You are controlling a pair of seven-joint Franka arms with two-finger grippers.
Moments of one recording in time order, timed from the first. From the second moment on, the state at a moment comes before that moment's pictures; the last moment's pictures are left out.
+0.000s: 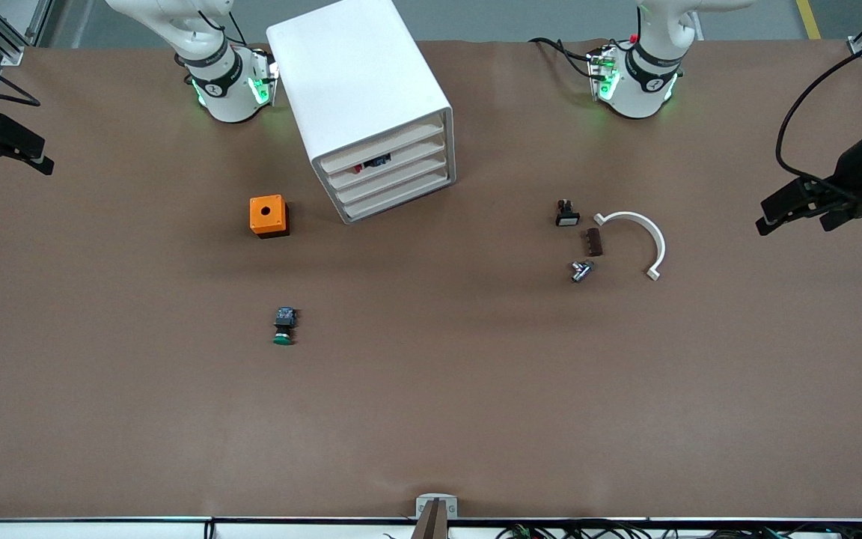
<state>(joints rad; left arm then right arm) -0.05 0.08 -0.02 -1.53 -0.07 1.66 -0.14 -0.04 -0.12 -0.04 -1.65 0.02 1.50 -0.08</state>
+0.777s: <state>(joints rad) -0.13 0.33 -0.03 -1.53 -0.07 1.66 -0.31 -0.03 -0.13 -0.04 -1.67 0.02 1.50 -0.08</state>
